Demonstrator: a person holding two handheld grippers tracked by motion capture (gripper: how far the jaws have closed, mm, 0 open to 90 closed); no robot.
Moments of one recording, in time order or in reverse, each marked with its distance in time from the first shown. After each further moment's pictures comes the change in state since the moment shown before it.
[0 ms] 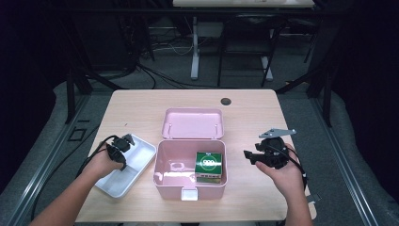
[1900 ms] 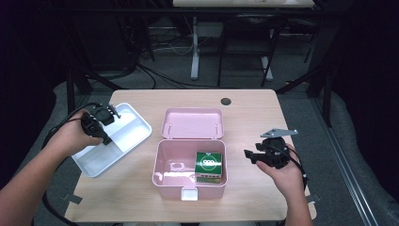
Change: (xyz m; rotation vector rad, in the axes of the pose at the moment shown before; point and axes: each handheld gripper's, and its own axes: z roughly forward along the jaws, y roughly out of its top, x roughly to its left) left arm -0.004 -0.010 -0.167 -0.138 0.086 0.222; right arm -0.003 -0.002 0.001 -0.017 0.015 0.024
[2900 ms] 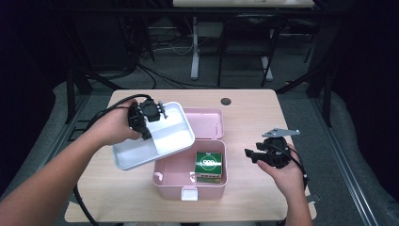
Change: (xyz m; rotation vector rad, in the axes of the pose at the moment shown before) left arm -0.089 0.098 -0.032 0.006 -0.063 0.397; right arm -0.003 -0.001 -0.001 -0.026 -0.001 0.018
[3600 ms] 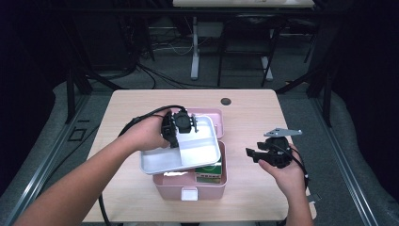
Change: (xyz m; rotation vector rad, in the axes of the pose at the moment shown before) left arm -0.034 0.058 0.026 -0.012 -0.043 0.190; right arm -0.003 -0.001 -0.002 -0.011 -0.002 0.011
